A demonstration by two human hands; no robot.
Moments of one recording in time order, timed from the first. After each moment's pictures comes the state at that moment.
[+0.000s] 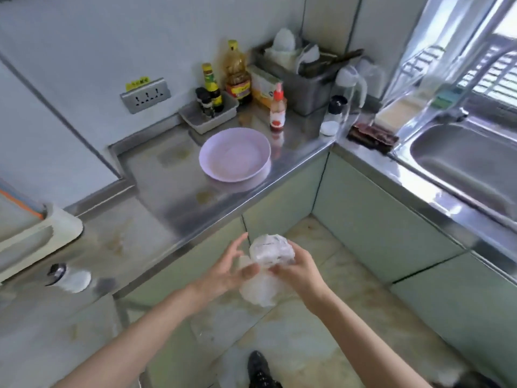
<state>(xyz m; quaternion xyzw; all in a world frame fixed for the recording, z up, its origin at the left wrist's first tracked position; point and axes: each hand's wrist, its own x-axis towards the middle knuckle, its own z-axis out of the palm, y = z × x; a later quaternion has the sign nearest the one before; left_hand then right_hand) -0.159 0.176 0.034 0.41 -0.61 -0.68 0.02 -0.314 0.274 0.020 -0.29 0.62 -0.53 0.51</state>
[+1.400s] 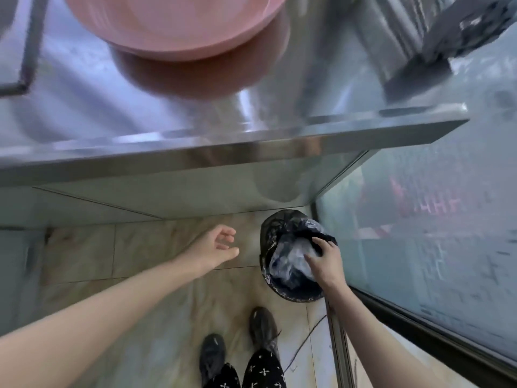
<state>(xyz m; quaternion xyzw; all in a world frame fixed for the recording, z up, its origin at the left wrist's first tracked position) -0.696 0.659 -0.309 0.14 -0.80 -0.44 -0.38 -0.664 0.898 -0.398 0.29 0.84 -0.38 0.26</state>
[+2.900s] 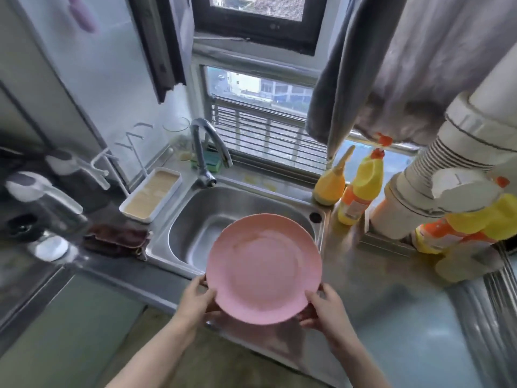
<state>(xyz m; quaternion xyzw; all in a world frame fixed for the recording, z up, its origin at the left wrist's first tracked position) -0.759 0.303 -0.012 0.43 -0.58 -0.69 -0.03 -0.854 0.529 0.005 0.09 0.74 -0.59 0.31</state>
